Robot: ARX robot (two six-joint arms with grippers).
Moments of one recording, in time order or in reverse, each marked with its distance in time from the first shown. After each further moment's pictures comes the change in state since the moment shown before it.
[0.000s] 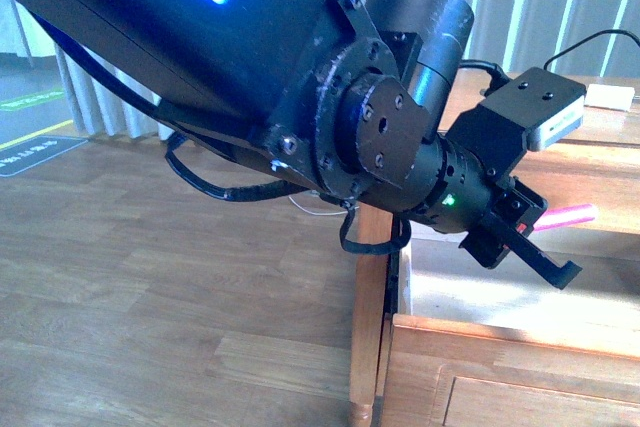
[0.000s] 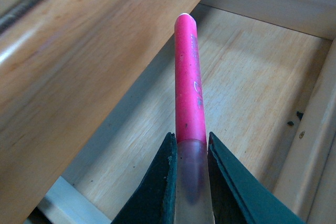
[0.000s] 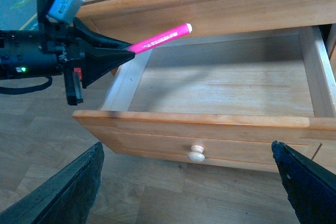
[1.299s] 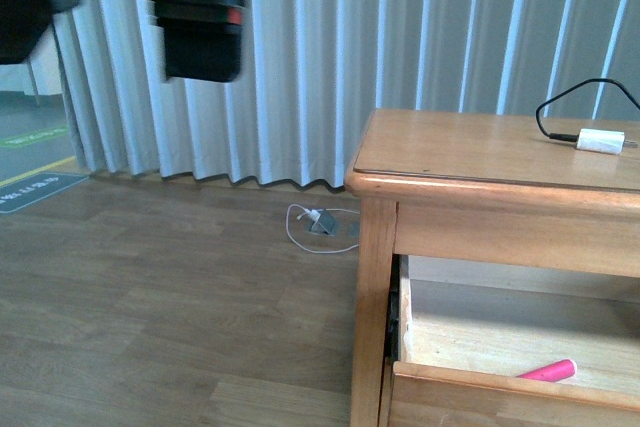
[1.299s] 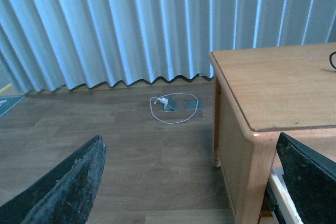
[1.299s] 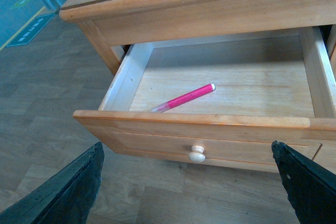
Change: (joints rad) left arm 0.132 -0.988 -0.864 0.429 -0.733 -0.317; right arm 0.000 0.000 0.000 0.000 0.000 0.000
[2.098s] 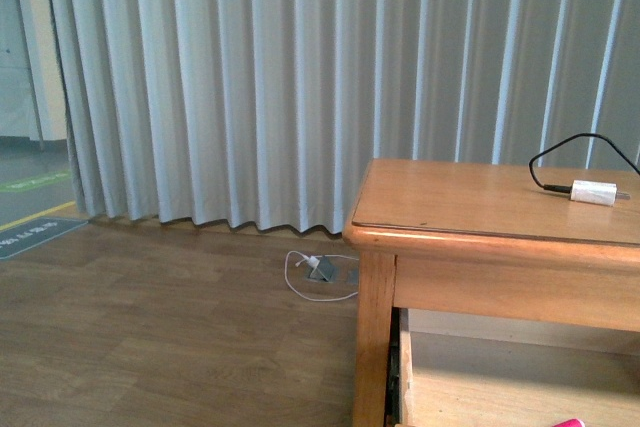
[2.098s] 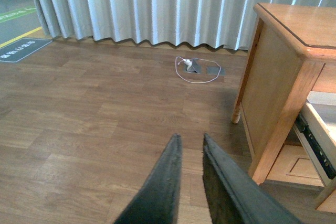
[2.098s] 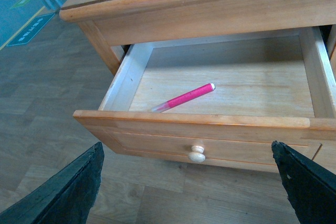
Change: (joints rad) left arm 0.278 -0.809 -0.544 -0.363 0.167 -0.132; right arm 0.000 0.000 0.000 0.000 0.000 0.000
